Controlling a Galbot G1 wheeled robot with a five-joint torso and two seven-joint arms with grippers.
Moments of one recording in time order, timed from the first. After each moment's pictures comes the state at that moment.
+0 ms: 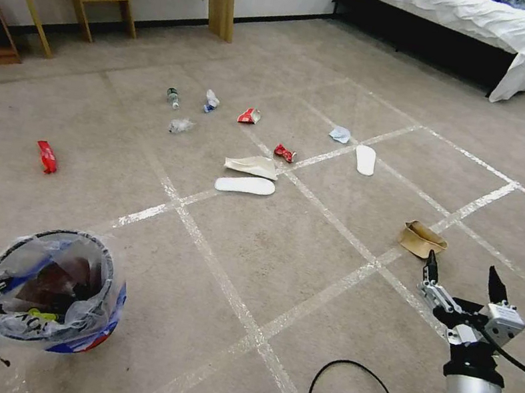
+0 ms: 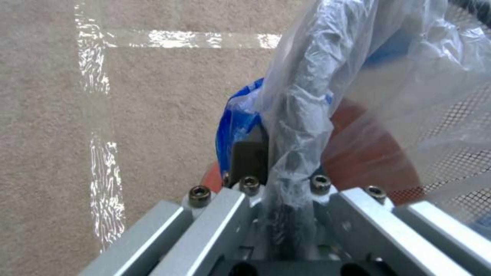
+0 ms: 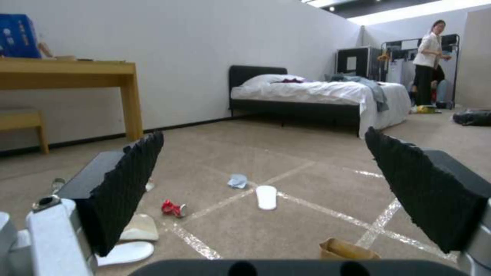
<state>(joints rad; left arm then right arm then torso) 1.65 -1.15 -1.22 -1.95 -0.98 0.74 0.03 -1.64 1.42 0.79 2.27 0.30 0.13 0.01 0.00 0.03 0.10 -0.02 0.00</state>
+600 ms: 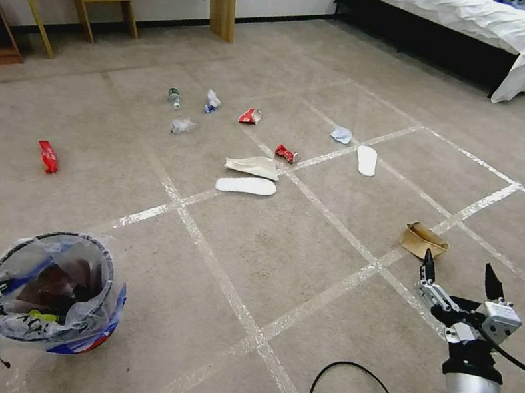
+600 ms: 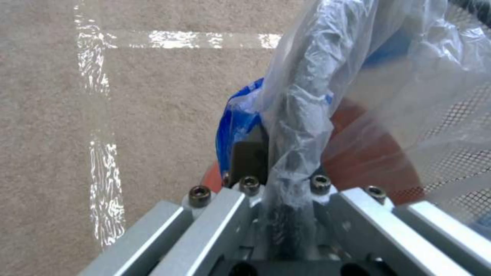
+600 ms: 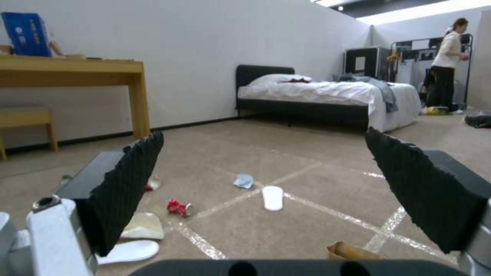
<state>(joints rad) 1.64 -1.16 -1.21 -1.95 -0.96 0.74 0.03 -1.63 1.41 0.79 2.25 0.30 0.13 -0.02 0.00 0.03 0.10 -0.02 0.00</state>
